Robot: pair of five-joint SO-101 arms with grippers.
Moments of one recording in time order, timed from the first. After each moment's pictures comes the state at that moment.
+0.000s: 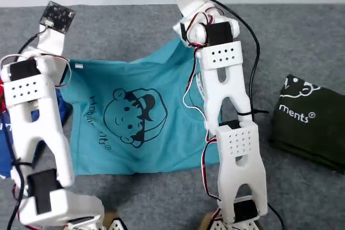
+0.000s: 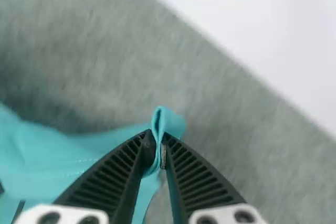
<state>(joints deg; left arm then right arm) -20.0 -2.5 2.6 65.0 -27.3 -16.5 48.6 -79.0 83.6 25.9</state>
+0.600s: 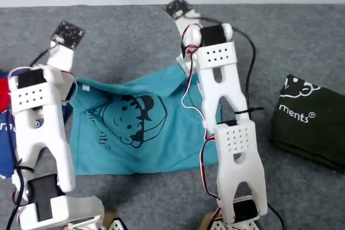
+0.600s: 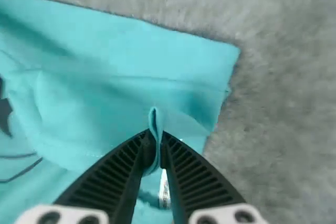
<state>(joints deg) -19.9 -4.0 15.1 65.7 -29.4 -16.4 55.9 -73.8 98.5 20.0</state>
